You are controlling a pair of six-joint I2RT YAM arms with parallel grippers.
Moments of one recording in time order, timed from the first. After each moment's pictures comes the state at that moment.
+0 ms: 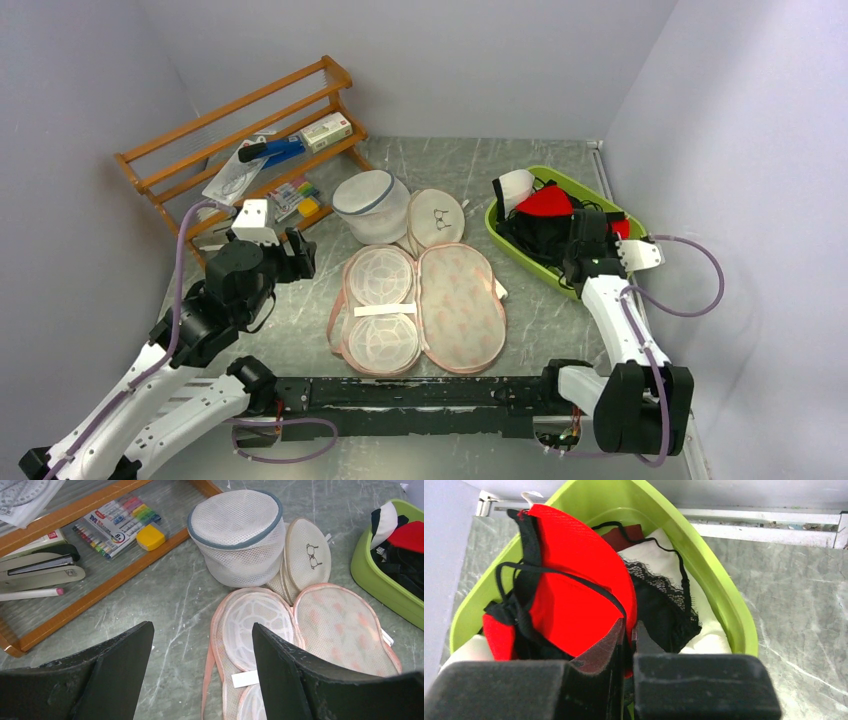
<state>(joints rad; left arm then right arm) -0.67 0.60 0.83 -0.57 -0.48 -0.37 -0.05 1.08 0.69 -0.42 0.82 1.15</state>
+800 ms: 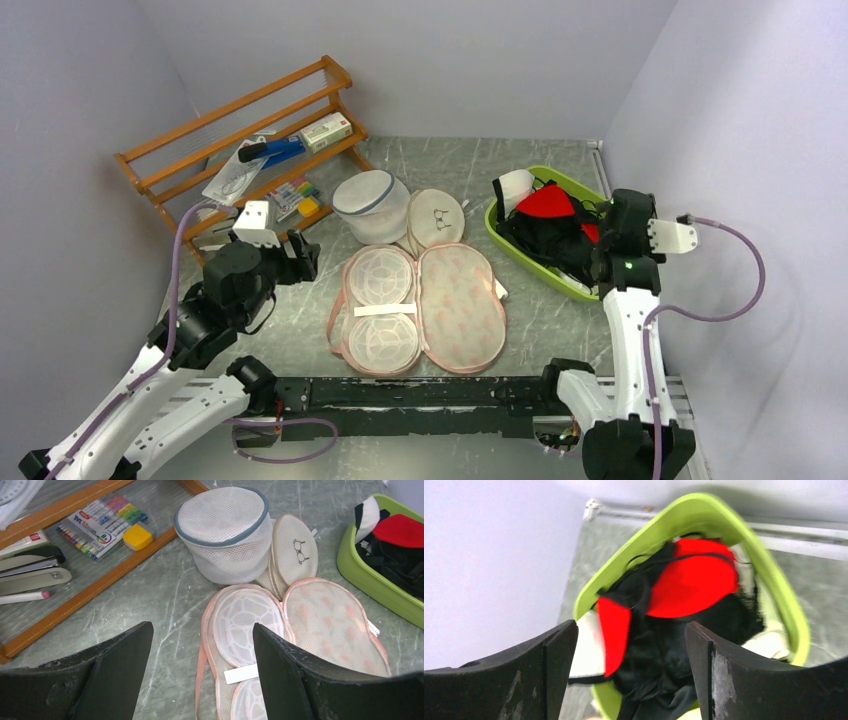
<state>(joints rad) -0.67 0.59 0.82 -0.57 -0.44 -0.37 -0.15 0.94 0.92 -0.56 0.61 1.10</state>
